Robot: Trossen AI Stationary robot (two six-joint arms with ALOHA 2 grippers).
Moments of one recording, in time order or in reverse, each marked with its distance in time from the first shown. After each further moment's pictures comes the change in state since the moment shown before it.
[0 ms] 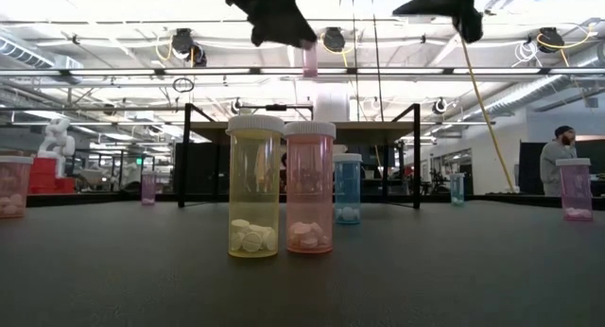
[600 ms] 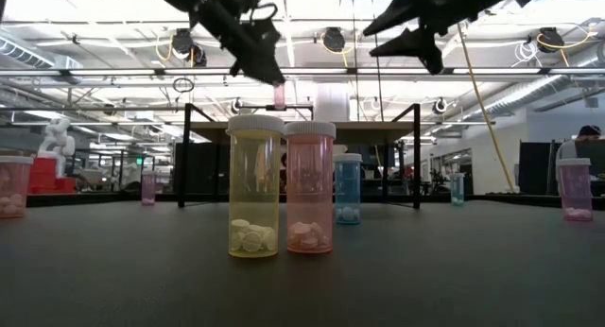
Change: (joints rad) left arm 0.445 0.100 0.075 0.015 0.108 0.121; right arm -0.457 0.000 0.000 -0.010 -0.501 -0.175
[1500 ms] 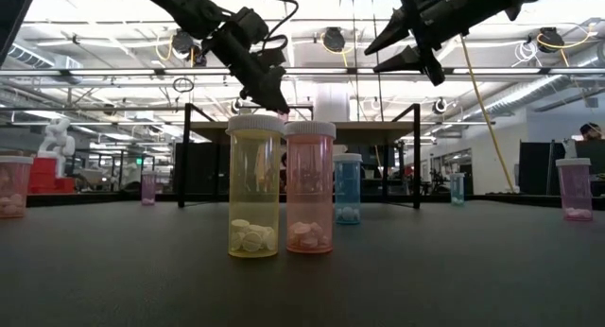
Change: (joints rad) left arm 0.034 0.122 -0.001 0.043 0.030 0.130; right arm -0.161 0.000 0.000 0.000 -0.012 0.067
